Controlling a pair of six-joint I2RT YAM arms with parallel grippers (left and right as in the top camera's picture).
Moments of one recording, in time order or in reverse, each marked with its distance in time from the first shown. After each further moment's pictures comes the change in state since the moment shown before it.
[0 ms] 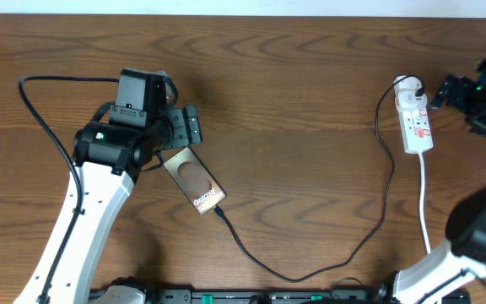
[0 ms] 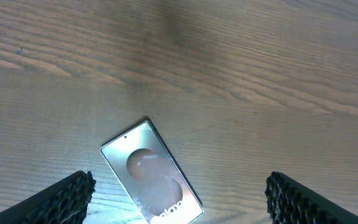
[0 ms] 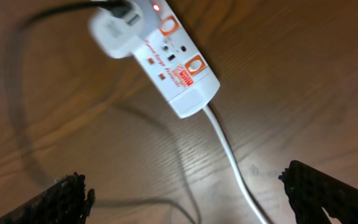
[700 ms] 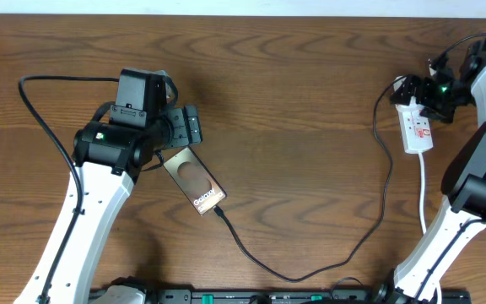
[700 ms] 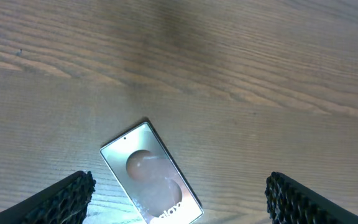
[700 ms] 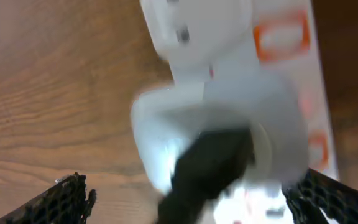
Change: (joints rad) left arm 0.000 0.000 0.000 0.005 0.000 0.000; right arm 0.019 0.414 0.027 0.253 -0.304 -0.241
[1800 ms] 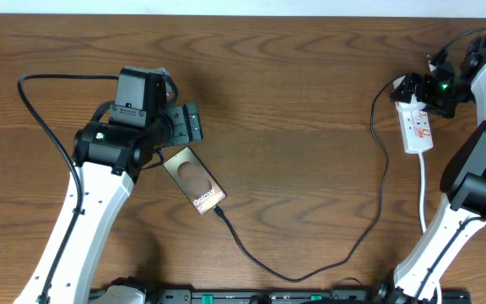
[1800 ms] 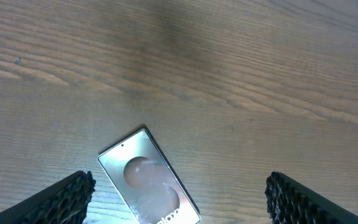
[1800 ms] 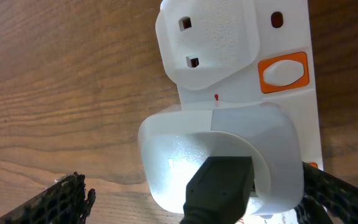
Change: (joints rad) left arm 0.000 0.000 0.000 0.026 0.000 0.000; right arm 0.000 0.023 0.042 0.051 -0.035 -0.081
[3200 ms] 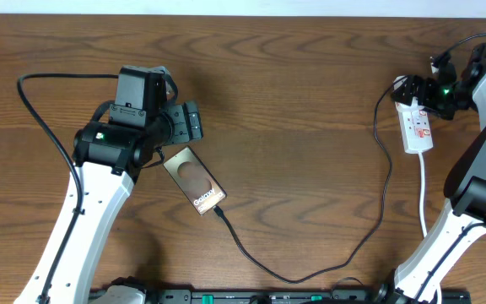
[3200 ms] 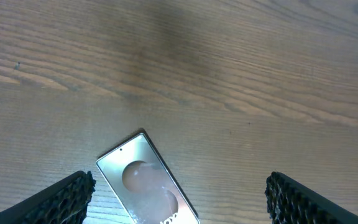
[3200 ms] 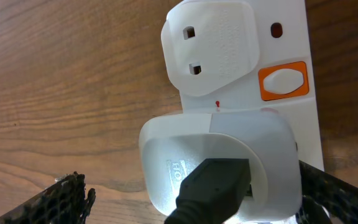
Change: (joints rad) left arm 0.000 0.000 0.000 0.015 0.000 0.000; right arm -0.019 -0.050 -0.125 0.127 -0.058 -0.011
